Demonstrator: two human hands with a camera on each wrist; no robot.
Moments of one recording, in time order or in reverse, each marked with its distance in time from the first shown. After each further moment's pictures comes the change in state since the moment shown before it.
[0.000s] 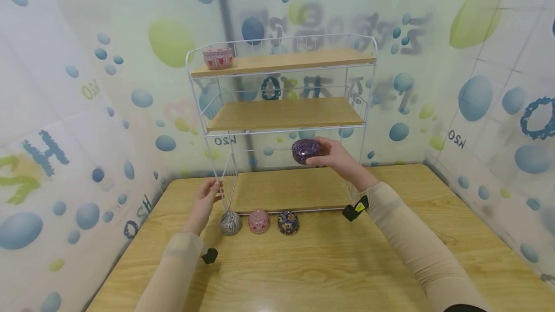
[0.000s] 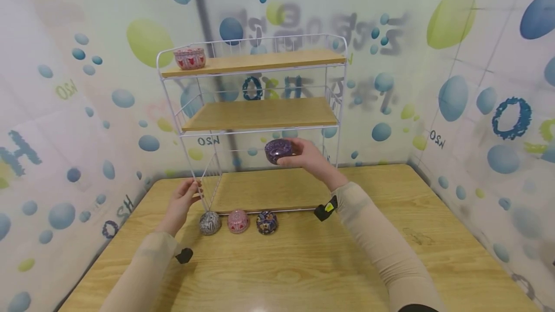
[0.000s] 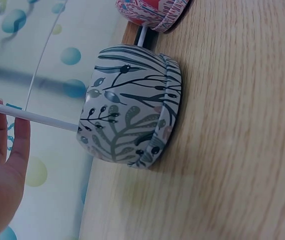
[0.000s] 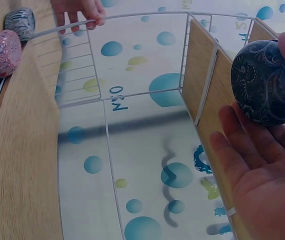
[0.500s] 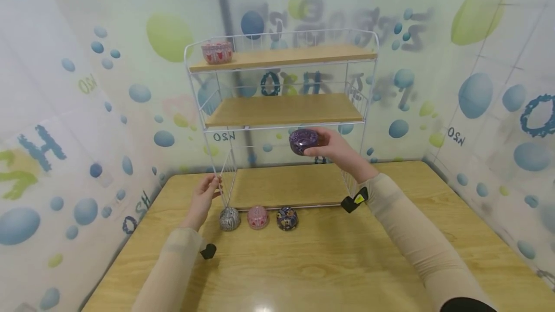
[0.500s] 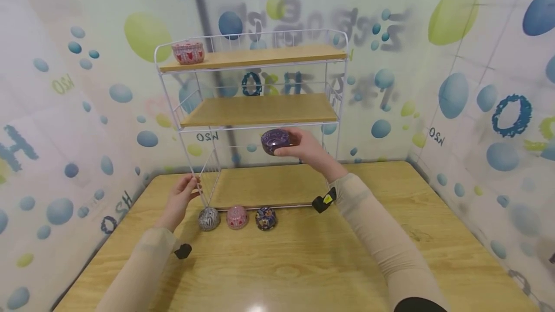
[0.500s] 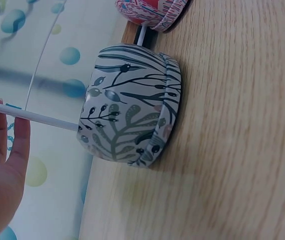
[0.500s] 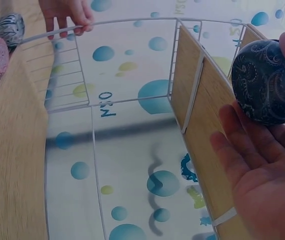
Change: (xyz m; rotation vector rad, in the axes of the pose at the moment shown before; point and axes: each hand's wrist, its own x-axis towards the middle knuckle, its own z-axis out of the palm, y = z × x) left_hand -0.004 0.011 0.002 0.015 -0.021 -0.016; right_hand 0.005 -0.020 -0.001 0.027 -0.010 -0.007
